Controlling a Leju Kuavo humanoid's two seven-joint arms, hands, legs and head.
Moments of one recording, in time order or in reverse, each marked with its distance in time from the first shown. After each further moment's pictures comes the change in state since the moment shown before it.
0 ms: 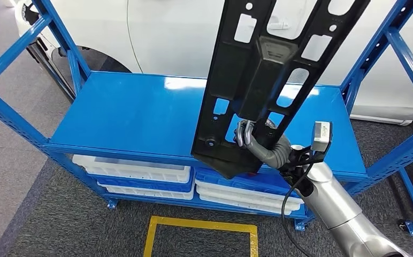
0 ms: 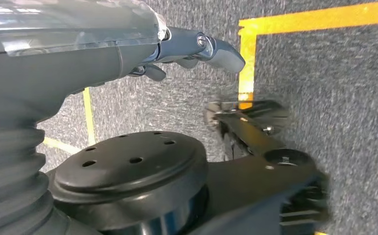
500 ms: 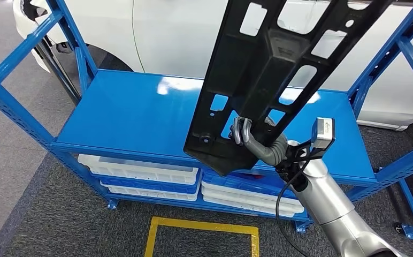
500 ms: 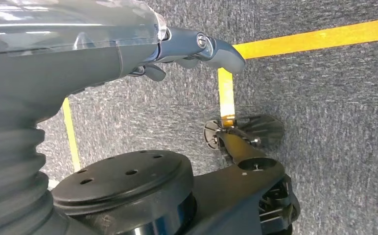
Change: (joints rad) left arm 0.008 0.002 -0.047 0.000 -0.059 0.007 -0.095; right arm -0.020 0.048 -0.043 0.009 0.005 0.072 -0.016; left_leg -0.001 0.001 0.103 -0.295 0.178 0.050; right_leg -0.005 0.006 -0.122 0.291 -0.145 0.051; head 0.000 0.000
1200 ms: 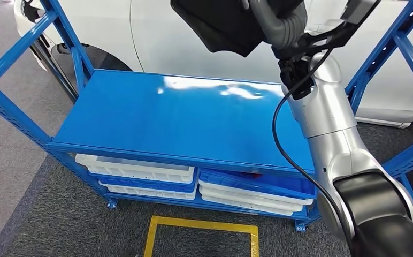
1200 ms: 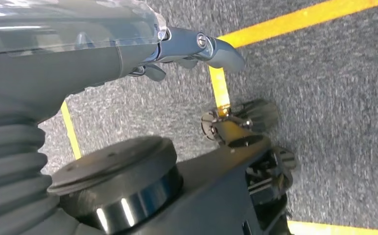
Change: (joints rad) left arm -0.043 0.005 -0.057 0.000 -0.043 -0.041 0.038; right arm -0.534 0.251 -0.217 0.301 0.096 -0.088 0.066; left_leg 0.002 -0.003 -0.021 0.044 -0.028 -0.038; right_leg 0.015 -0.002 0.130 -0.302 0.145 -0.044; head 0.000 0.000
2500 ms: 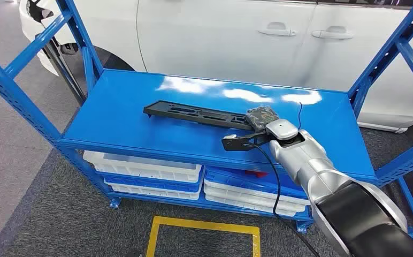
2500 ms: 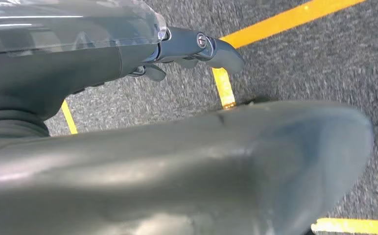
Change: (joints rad) left arm -0.014 0.000 -0.020 0.000 -0.065 -0.047 0.038; right arm 0.070 -0.025 0.352 0.754 1.594 -0.586 0.341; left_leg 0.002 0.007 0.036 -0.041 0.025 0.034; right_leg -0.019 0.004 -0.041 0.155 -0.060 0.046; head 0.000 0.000
